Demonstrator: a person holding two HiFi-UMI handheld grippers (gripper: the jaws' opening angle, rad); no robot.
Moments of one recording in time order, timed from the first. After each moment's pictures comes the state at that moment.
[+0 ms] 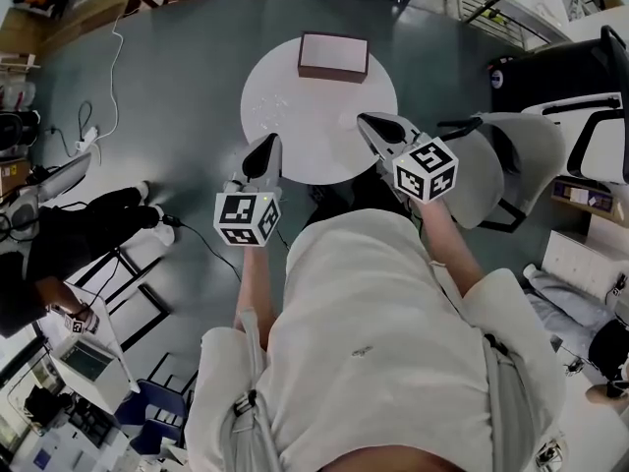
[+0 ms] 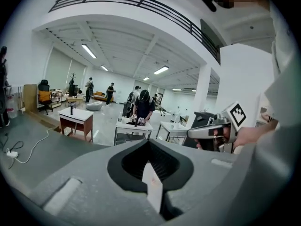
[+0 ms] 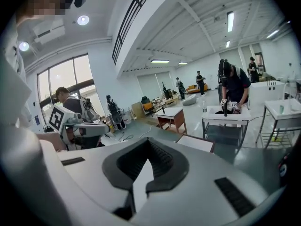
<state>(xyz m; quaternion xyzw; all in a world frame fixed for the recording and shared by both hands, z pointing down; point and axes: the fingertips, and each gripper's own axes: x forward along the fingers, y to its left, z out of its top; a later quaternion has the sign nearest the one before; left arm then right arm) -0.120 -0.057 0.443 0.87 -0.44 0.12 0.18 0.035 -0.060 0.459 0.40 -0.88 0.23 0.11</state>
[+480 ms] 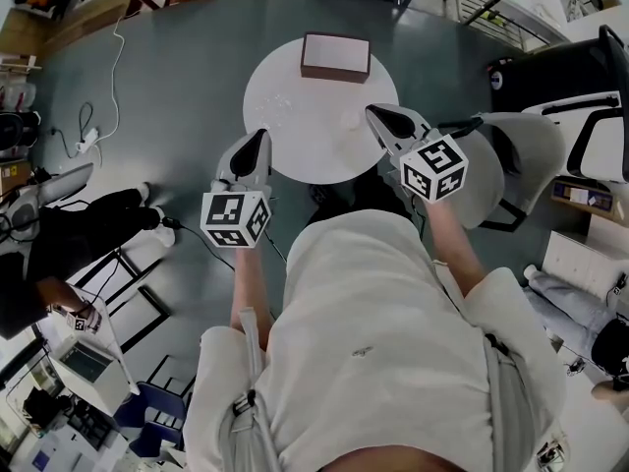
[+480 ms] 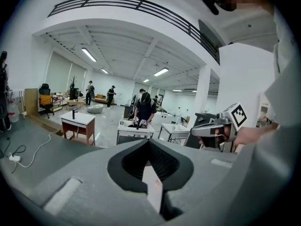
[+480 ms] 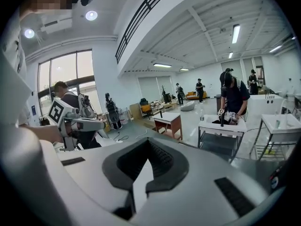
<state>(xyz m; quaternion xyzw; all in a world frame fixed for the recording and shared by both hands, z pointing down) -0.141 -0.060 0.413 0.87 -0.45 0.11 0.16 0.042 -0.063 0.429 0.43 -0.88 0.18 0.12</state>
